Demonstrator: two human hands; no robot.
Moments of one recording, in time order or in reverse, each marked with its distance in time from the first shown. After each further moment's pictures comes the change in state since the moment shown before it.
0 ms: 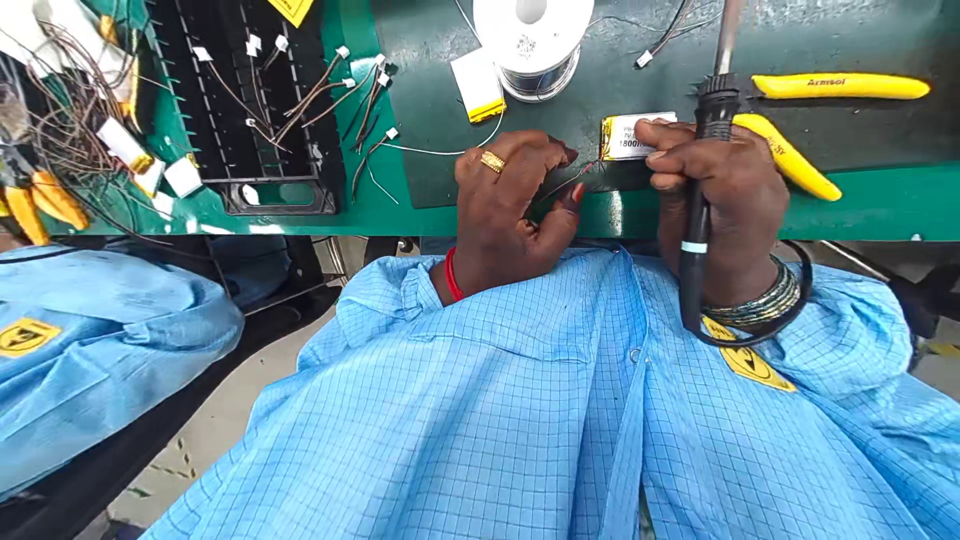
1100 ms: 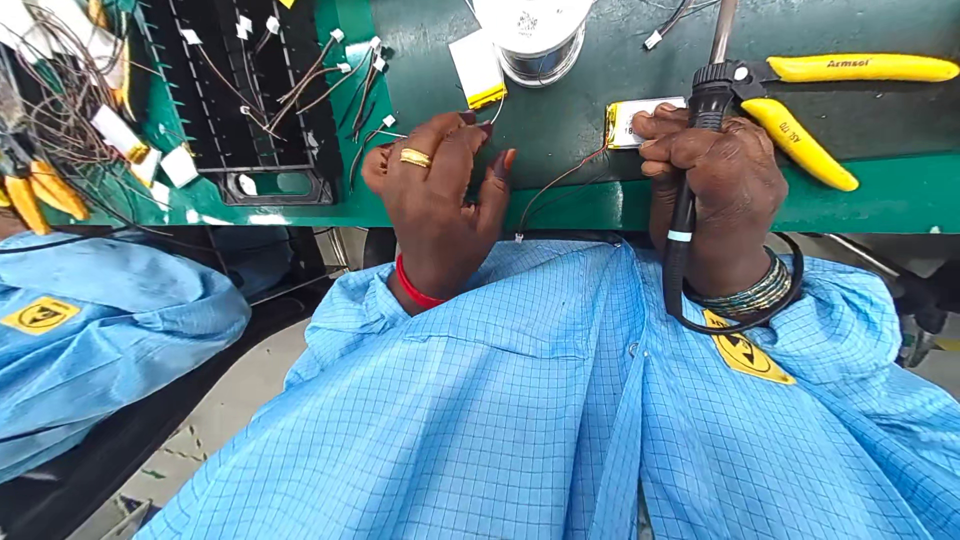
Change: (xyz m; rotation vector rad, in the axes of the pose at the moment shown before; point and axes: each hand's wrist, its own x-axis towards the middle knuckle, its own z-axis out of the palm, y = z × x) left_hand -0.009 -0.008 -0.035 0.460 0.053 -0.072; right_hand -0.003 0.000 0.007 -0.096 -0.003 -0.019
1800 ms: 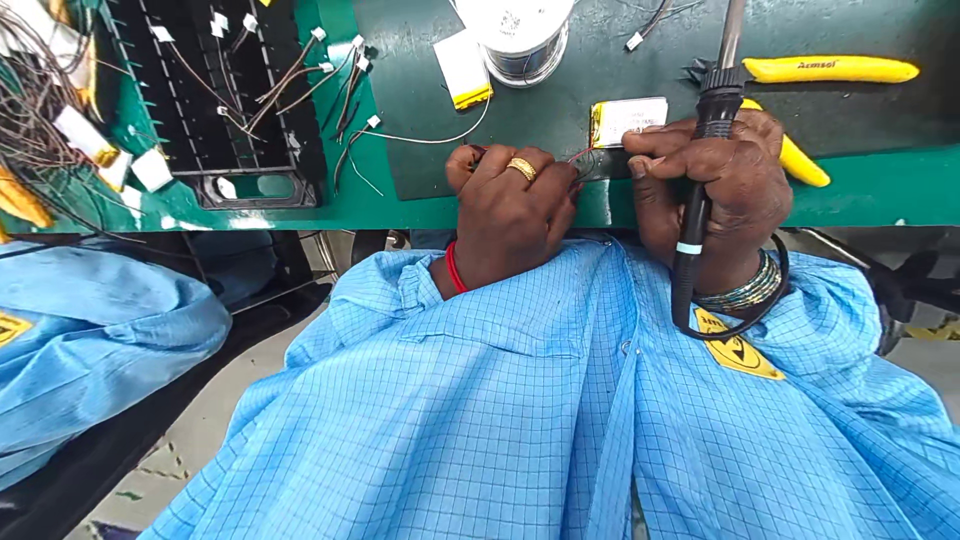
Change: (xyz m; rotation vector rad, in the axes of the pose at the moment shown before) left_hand -0.002 0.035 0.034 -0.063 -0.089 0.191; right_hand -0.003 0.003 -0.004 0.131 0.104 -0.011
